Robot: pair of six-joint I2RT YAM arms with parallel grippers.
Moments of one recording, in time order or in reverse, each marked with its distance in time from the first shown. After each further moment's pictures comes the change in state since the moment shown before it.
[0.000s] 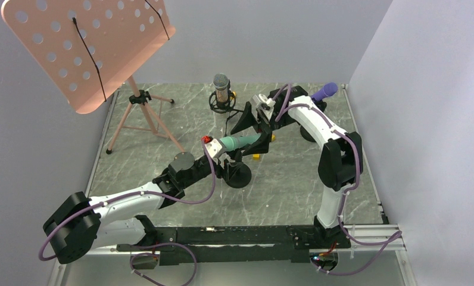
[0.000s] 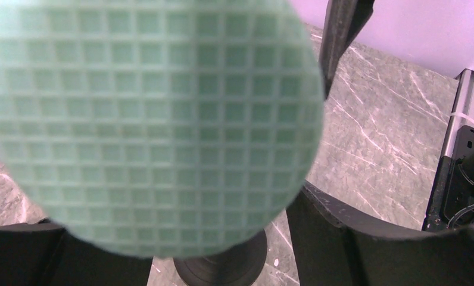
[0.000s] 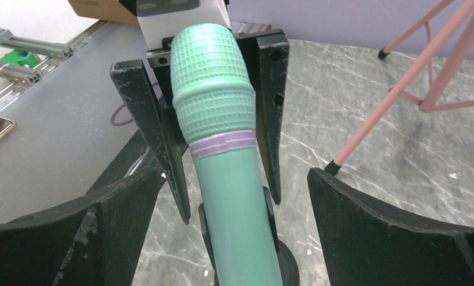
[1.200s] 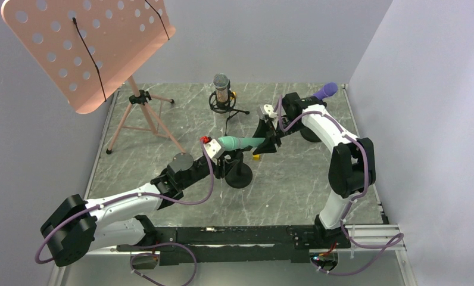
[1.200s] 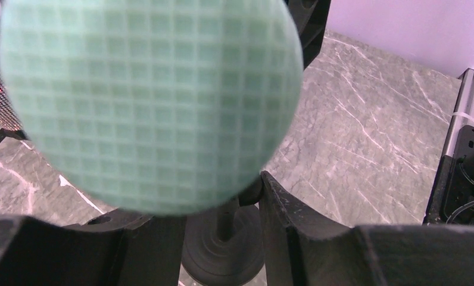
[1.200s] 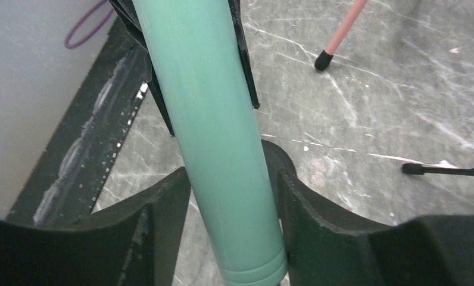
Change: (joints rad) left arm -0.001 -0.031 0.000 -0.039 -0.024 0.003; right arm -0.097 -0.111 -0.245 0.298 0.271 0.185
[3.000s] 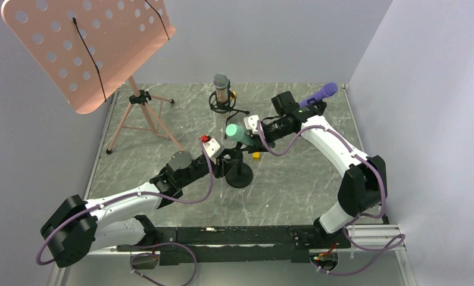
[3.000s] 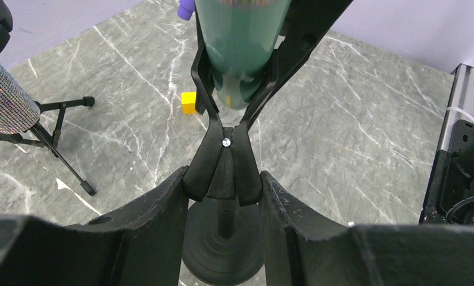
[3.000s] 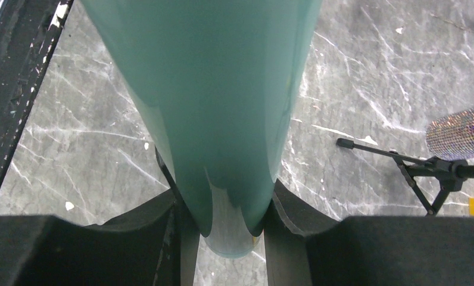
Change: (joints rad) left arm 0.024 0.001 0.001 -0.002 0.063 0.003; right arm 0.155 -0.197 -0.090 0.306 0.354 0.171
